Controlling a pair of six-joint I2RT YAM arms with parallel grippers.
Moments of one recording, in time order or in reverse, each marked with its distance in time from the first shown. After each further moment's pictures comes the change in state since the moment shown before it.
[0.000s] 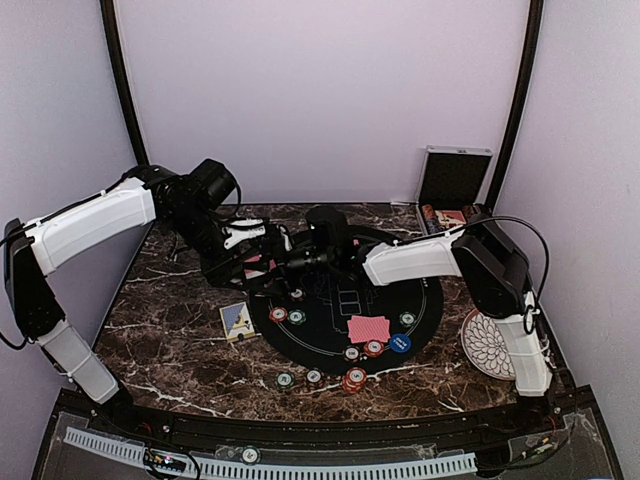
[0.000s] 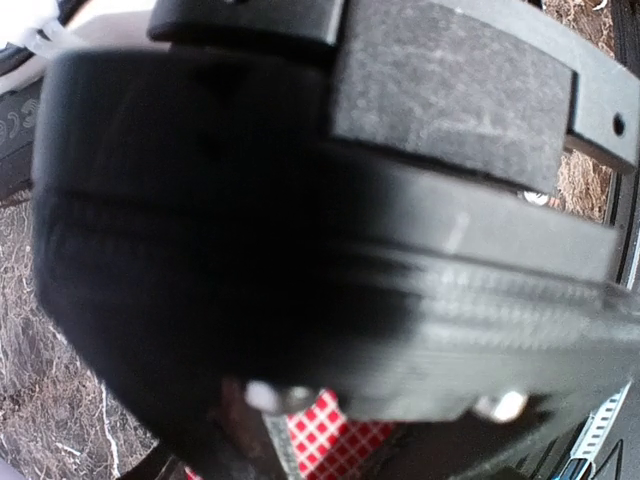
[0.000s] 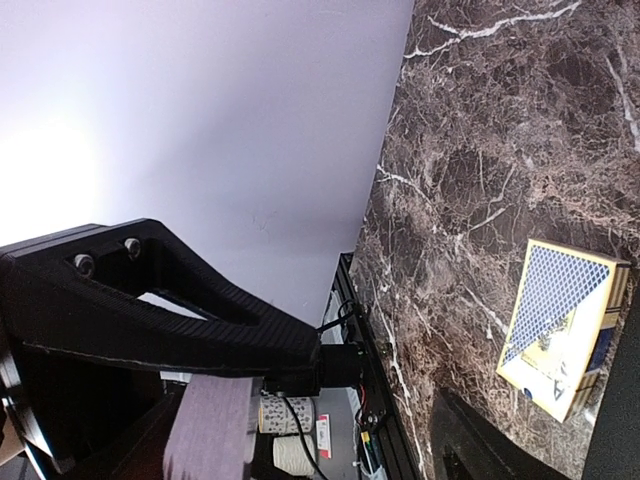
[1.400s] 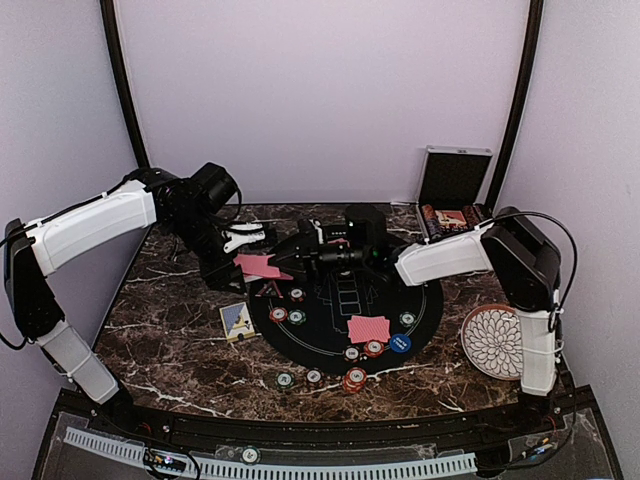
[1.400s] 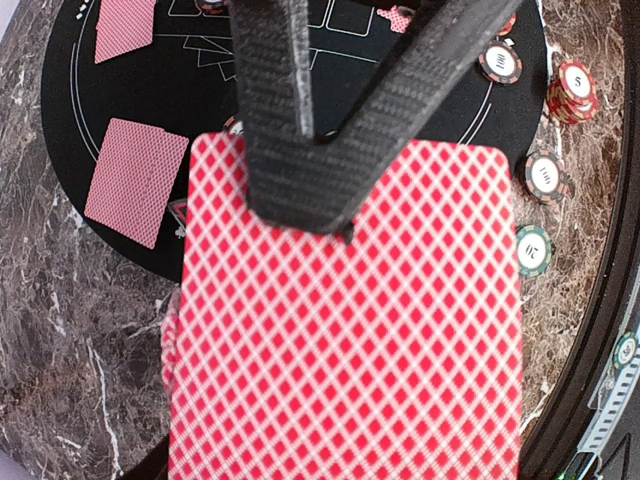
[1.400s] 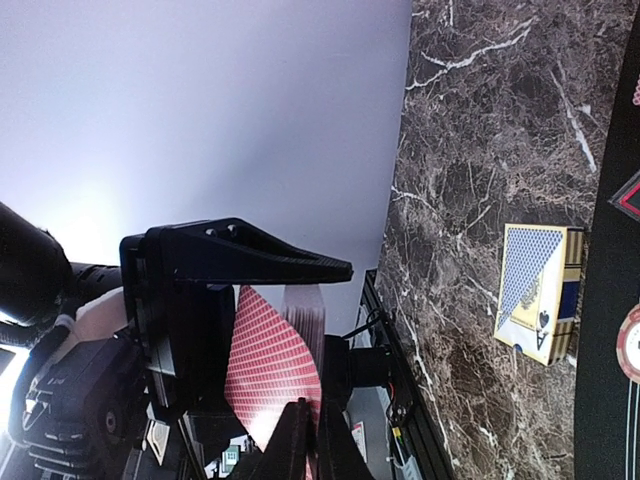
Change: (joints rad) left arm -0.003 -0.003 -0.023 0.000 -0.030 0.006; right arm -0.083 -0.167 -0.267 0.183 0.008 0.130
